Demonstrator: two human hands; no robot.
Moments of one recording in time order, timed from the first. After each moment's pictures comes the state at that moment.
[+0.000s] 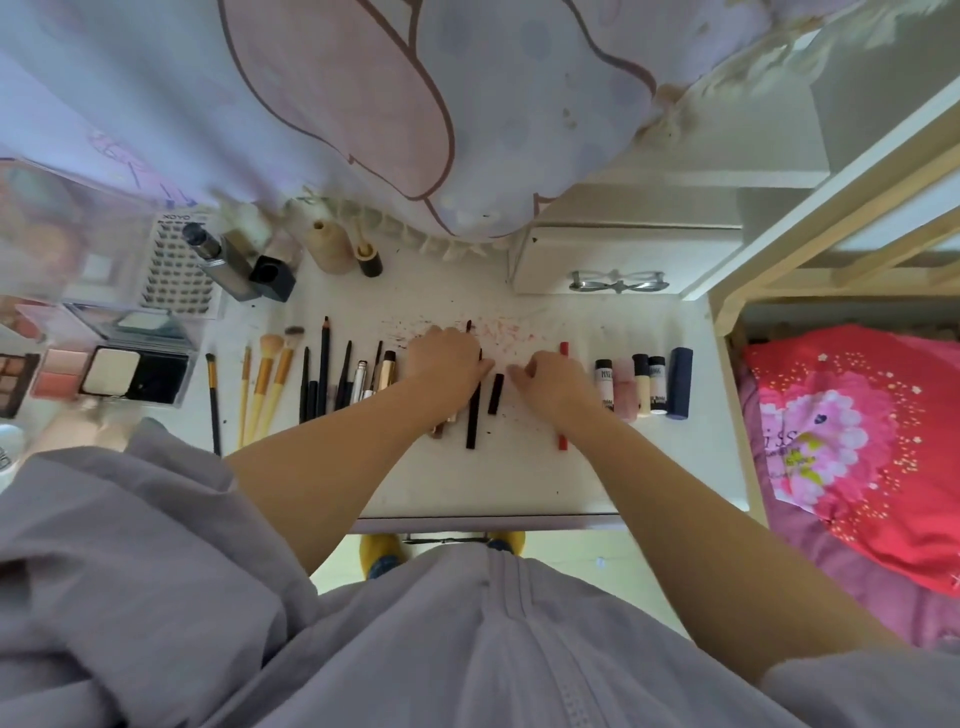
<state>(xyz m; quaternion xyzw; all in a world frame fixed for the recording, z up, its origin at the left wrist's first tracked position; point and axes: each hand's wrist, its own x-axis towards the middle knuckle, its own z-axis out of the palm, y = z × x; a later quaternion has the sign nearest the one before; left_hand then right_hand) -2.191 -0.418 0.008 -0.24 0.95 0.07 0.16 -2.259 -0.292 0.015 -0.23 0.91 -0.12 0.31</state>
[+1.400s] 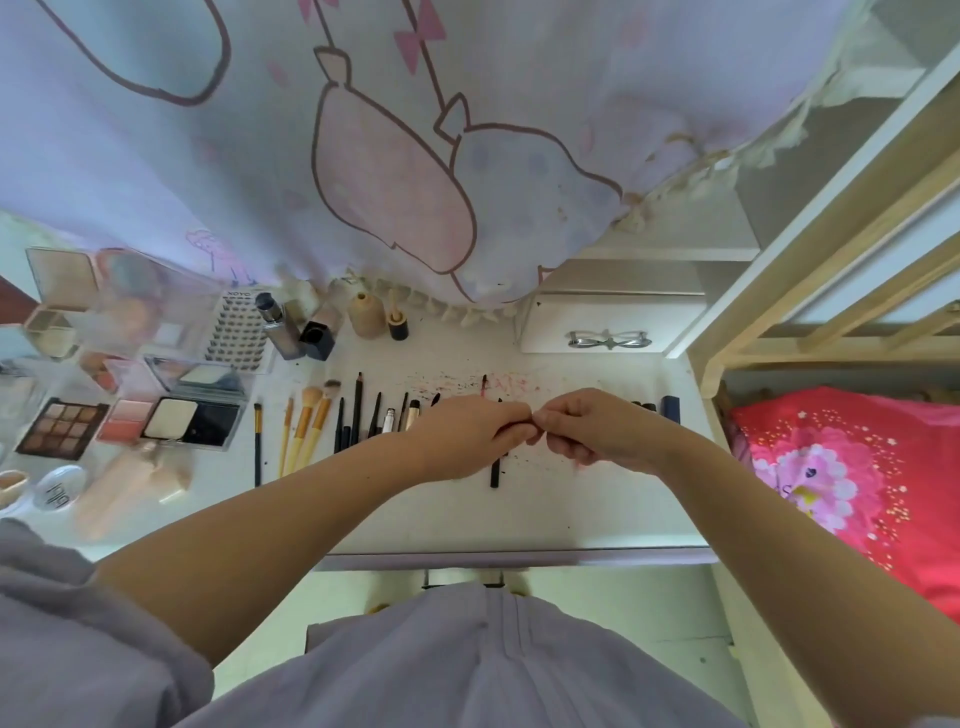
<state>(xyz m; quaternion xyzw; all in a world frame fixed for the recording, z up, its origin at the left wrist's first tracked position) -2.129 -0.405 0.095 -0.02 0.95 0.28 0.10 -2.245 -0.253 0.123 -0.29 0.73 -0.34 0.52</state>
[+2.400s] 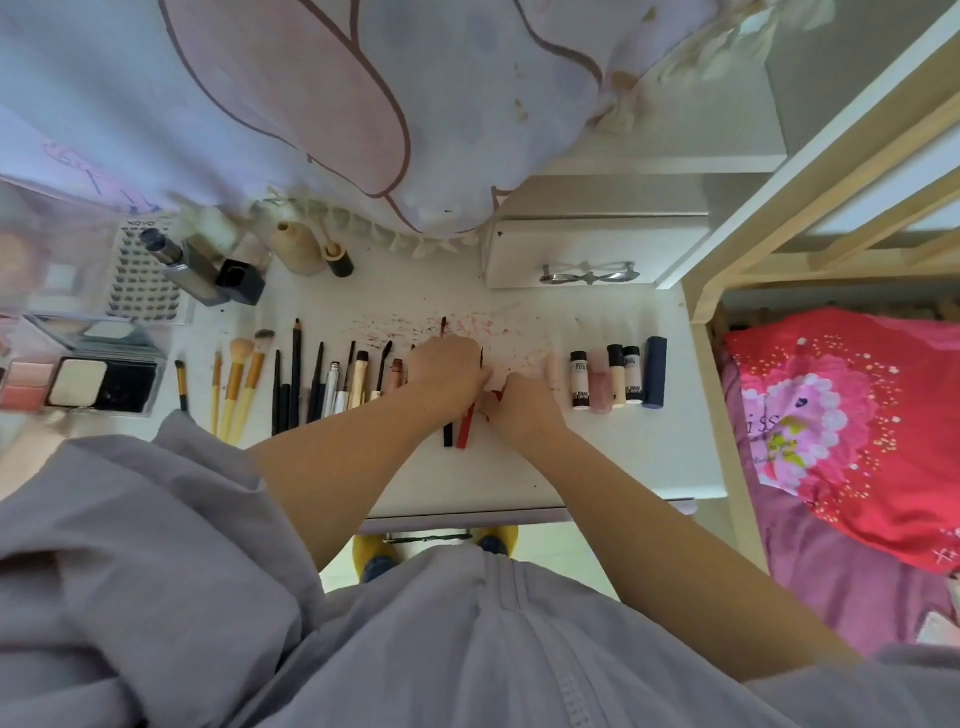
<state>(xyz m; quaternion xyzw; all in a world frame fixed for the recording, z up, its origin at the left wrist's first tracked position) -2.204 -0.387 0.019 -0.26 0.94 0.12 0.19 -2.233 -0.284 0.013 -0.23 0.90 -0.12 0.35</state>
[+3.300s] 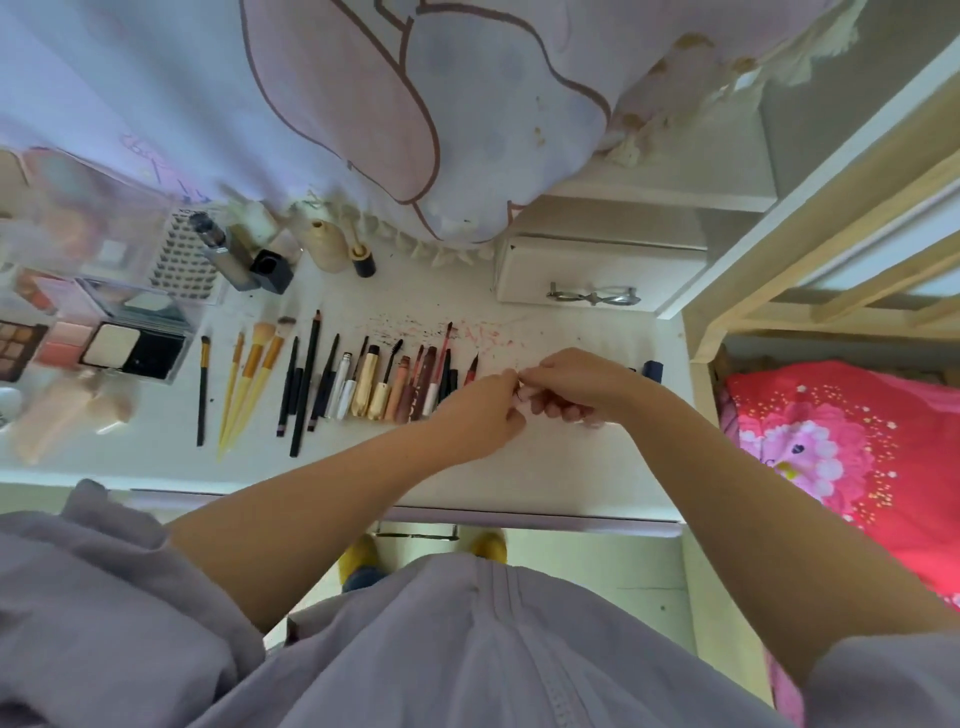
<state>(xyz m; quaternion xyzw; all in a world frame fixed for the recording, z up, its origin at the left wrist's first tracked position) -2.174 -0.342 0.041 -0.19 0.90 0.37 0.15 -2.291 -0.255 0.081 -0.18 0.78 -0.23 0.55</state>
